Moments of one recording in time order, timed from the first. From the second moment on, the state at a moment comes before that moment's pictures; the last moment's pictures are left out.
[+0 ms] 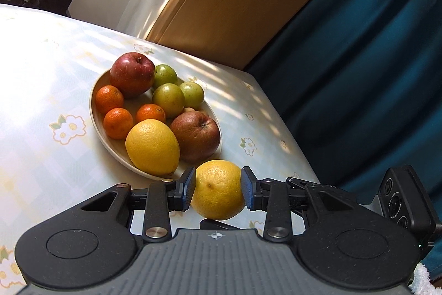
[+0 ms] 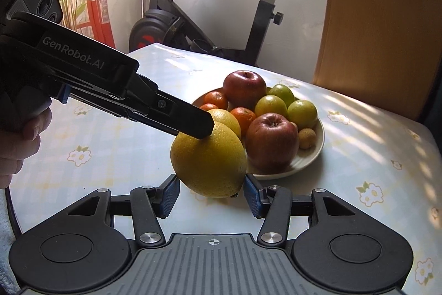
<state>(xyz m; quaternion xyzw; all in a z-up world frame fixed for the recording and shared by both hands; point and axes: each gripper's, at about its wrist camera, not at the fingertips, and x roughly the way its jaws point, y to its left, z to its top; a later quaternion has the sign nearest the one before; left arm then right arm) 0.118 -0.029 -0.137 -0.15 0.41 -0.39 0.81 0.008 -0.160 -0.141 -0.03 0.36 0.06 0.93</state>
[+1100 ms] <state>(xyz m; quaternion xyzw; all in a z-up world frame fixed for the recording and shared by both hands) 0.229 -0.026 -0.126 -0.14 0.42 -0.34 0.83 0.149 -0.174 -0.145 -0.06 0.39 0.10 0.91</state>
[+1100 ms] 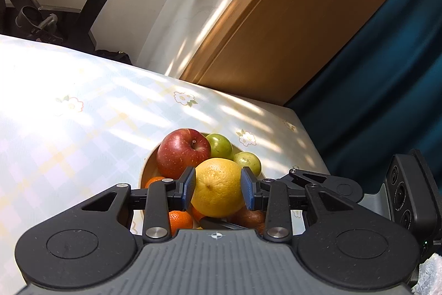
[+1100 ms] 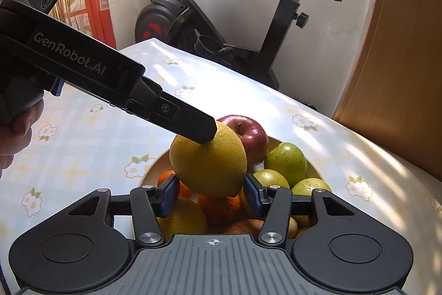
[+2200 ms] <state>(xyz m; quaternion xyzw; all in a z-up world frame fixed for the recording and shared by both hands) 0.200 -0.006 -0.096 -0.07 0.37 -0.27 0.89 0.127 -0.178 -0.130 -0.04 0.41 0.05 0.91</state>
